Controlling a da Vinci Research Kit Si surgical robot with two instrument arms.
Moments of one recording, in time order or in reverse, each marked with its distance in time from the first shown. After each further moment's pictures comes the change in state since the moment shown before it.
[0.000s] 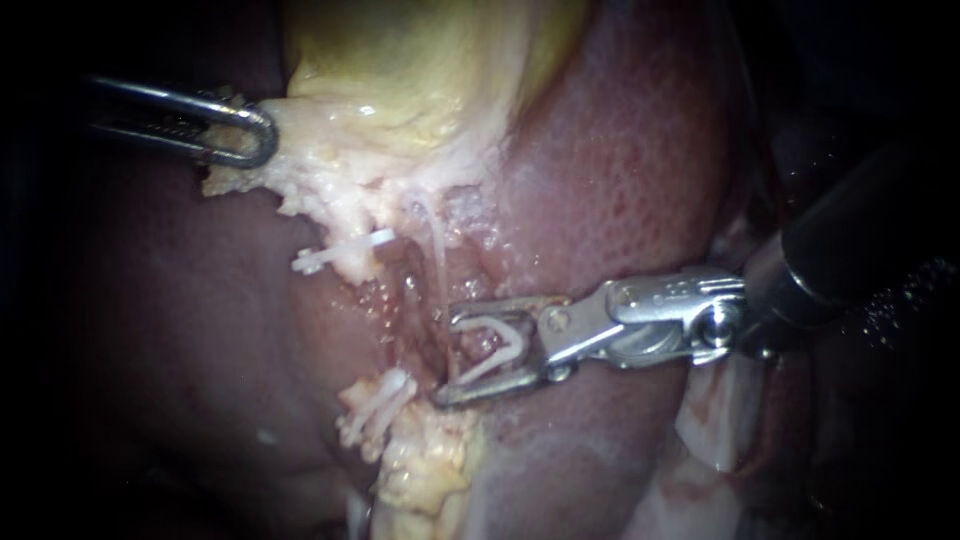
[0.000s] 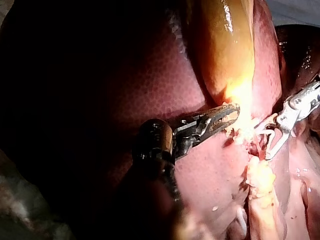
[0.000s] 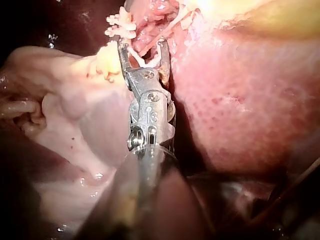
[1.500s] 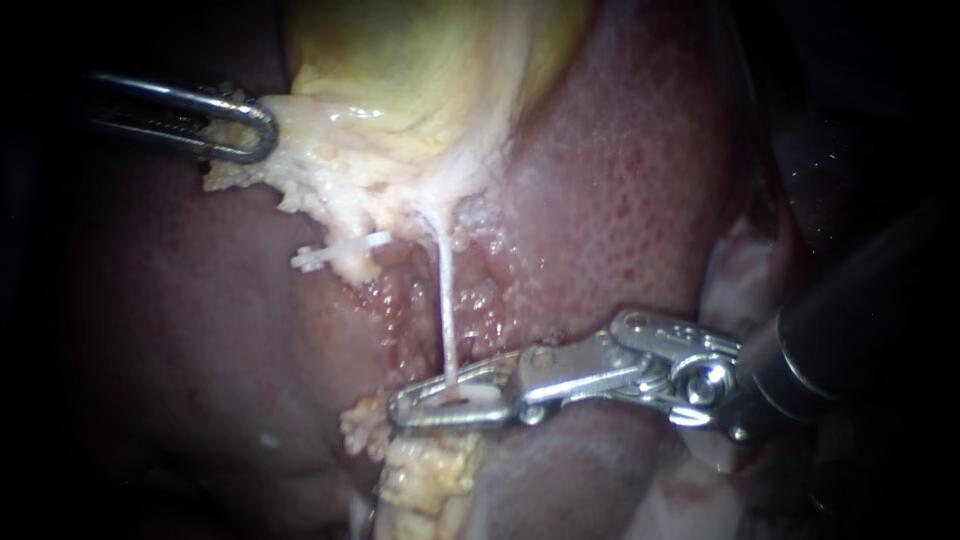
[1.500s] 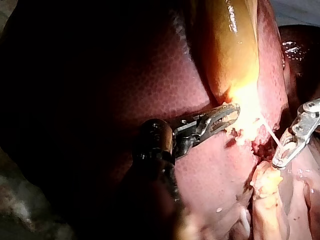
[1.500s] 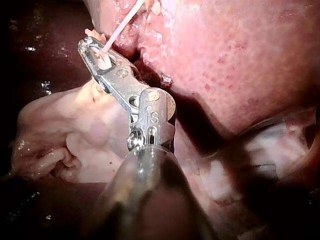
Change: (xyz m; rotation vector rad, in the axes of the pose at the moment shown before) right arm 0.000 -0.004 0.000 0.278 0.122 0.253; left arm 0.000 -0.001 0.000 0.003 0.002 0.002
